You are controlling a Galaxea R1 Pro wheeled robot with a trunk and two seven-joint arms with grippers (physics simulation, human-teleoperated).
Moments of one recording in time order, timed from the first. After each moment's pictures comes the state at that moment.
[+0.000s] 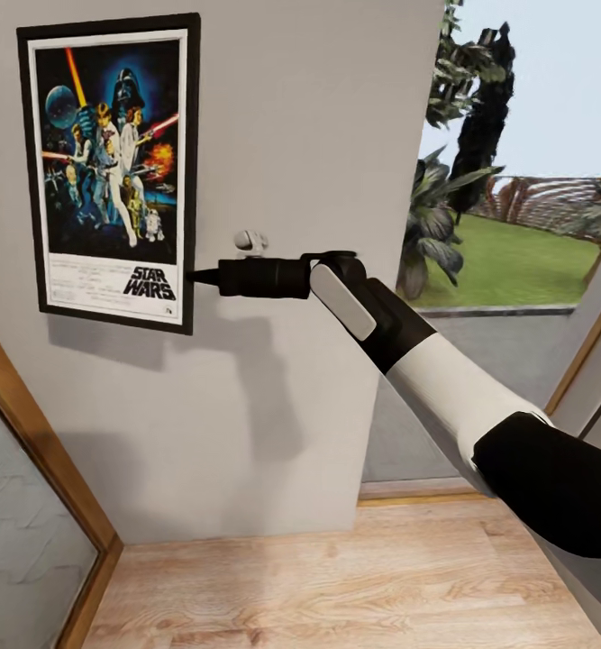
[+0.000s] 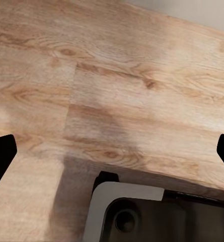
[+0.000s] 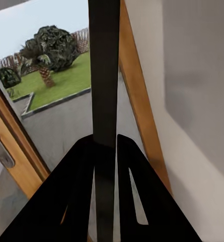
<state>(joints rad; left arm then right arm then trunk) 0.01 0.22 0.42 -0.49 0.08 -0.09 -0.49 -1.44 0.17 0.64 -0.84 -0.88 0.64 0.58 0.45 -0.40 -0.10</state>
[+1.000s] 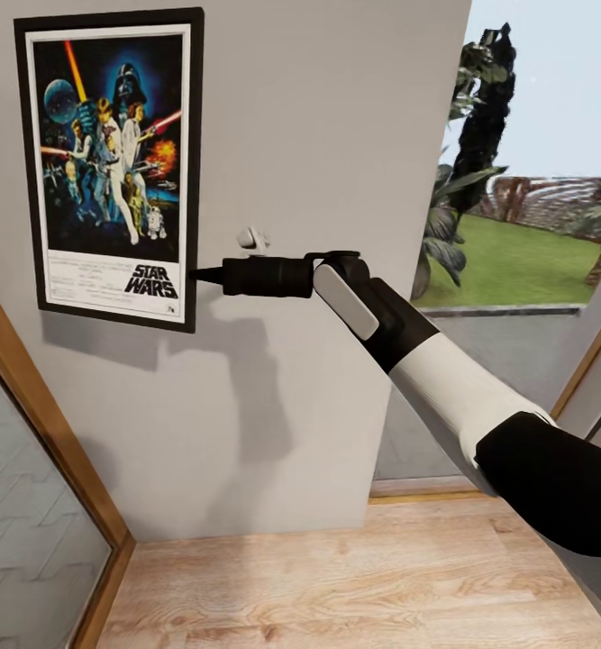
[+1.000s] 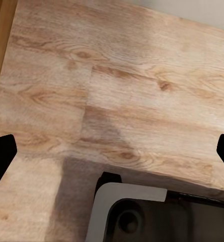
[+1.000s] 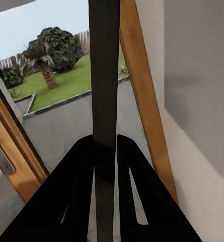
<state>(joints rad) 0.01 0.23 0.42 -0.49 0.08 -0.09 -0.49 -1.44 0.16 0.63 -0.84 -0.87 0.63 0.61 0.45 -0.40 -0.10</state>
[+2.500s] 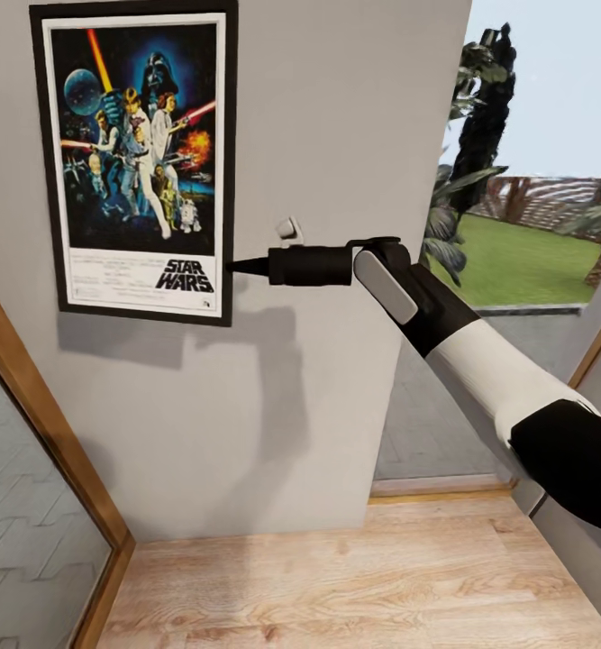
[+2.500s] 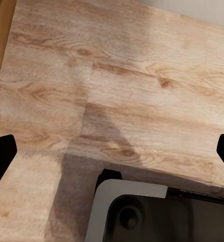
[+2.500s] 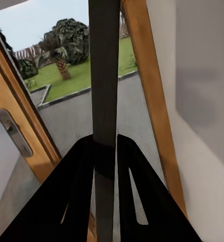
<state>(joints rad) 0.01 0.23 0.42 -0.46 0.08 -0.12 -0.49 -1.48 0.03 0.63 -0.84 -0.87 0.70 0.81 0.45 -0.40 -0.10</state>
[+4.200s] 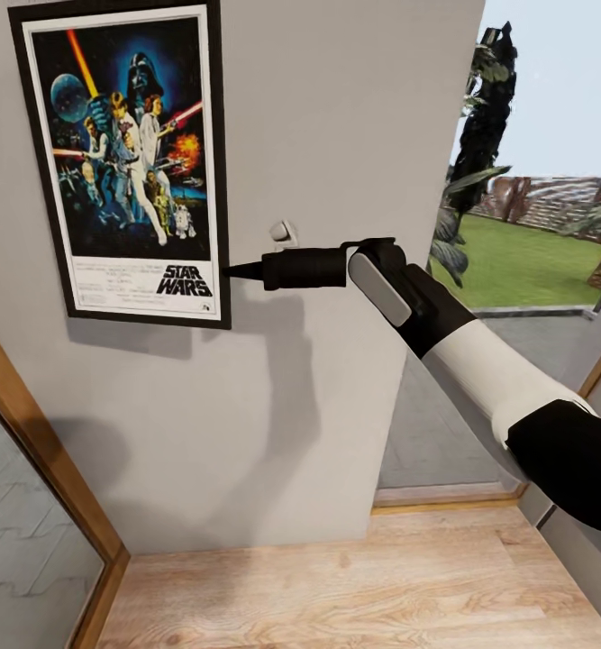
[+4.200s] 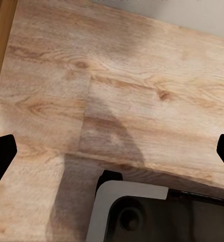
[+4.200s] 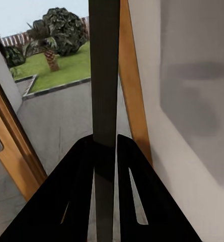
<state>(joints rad) 0.01 0.23 0.42 -0.46 0.08 -0.13 -0.49 -1.48 0.04 0.64 -0.85 -0.79 0.65 0.81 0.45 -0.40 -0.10</state>
